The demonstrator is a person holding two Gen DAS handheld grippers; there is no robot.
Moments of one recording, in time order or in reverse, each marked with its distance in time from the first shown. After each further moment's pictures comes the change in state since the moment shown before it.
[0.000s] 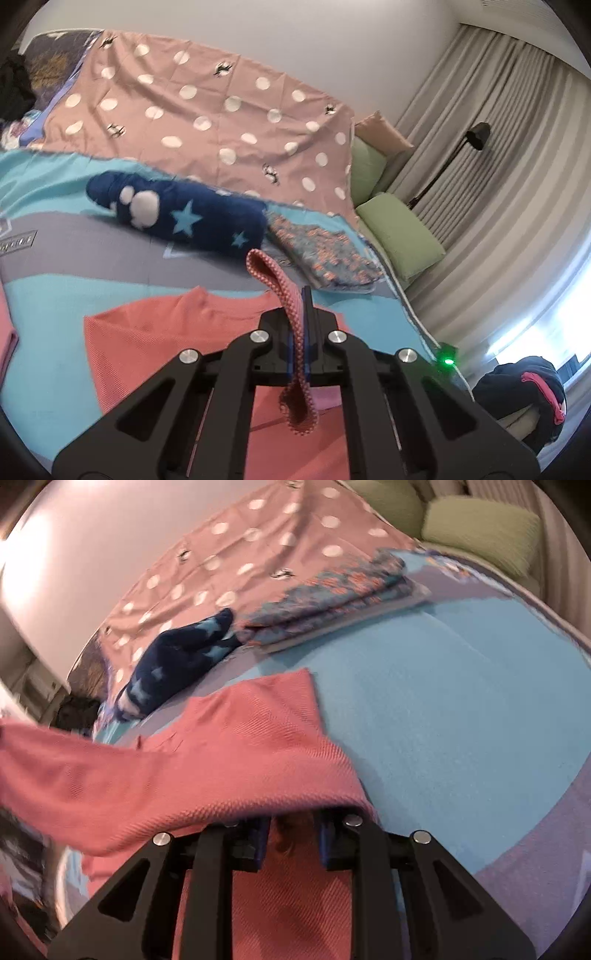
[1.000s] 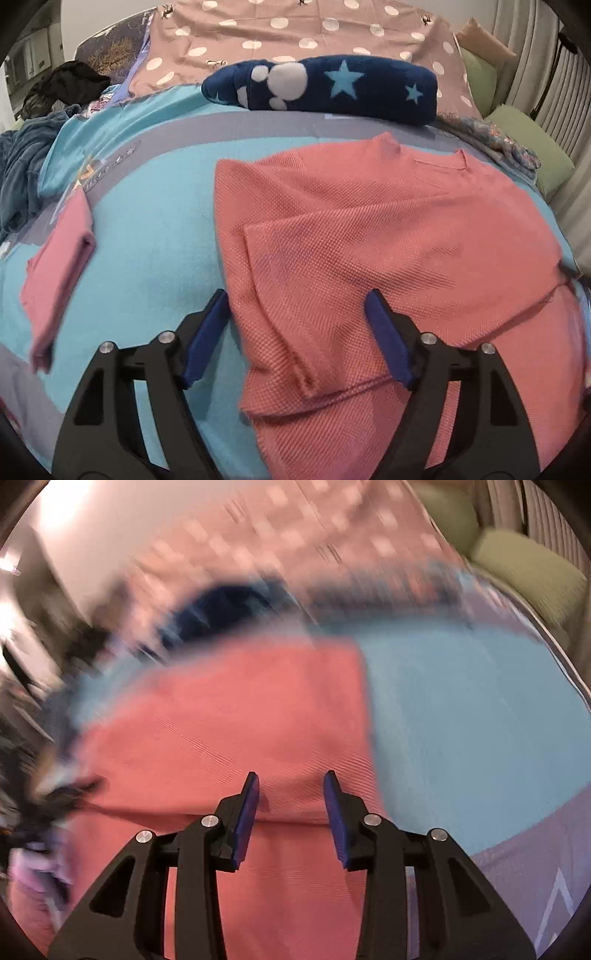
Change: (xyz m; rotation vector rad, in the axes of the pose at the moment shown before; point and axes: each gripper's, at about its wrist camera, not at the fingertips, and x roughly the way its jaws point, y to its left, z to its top) left arm 0.045 0.112 -0.118 0.116 0.205 0.511; right arm 0.016 0.021 -0.020 -0.208 0.153 -0.062
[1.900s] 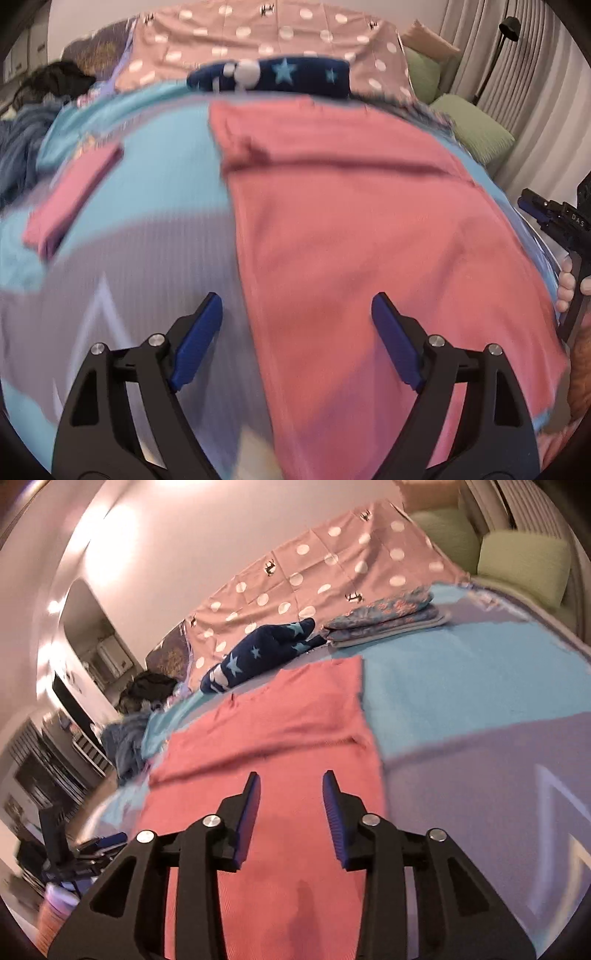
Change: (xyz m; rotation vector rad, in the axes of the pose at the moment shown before) left arm -0.125 -0.007 -0.145 0.051 -0.001 -0.164; right arm -0.127 -0.035 -0.103 0.028 -0.269 0.280
